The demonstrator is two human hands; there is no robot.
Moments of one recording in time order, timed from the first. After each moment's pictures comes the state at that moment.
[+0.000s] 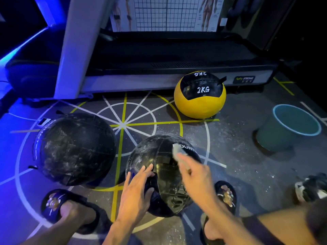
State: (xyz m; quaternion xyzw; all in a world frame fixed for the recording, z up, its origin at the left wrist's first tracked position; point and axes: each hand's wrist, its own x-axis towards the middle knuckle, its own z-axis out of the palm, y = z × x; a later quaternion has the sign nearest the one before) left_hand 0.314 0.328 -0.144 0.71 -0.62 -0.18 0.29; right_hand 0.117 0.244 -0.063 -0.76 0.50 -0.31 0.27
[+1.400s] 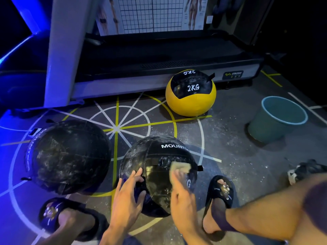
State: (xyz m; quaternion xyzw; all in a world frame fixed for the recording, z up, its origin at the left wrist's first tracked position) left_hand 0.327 0.339 -0.150 0.72 -0.60 -0.20 0.27; right_hand 0.132 0.308 -0.145 -0.69 0.56 -0.34 0.31
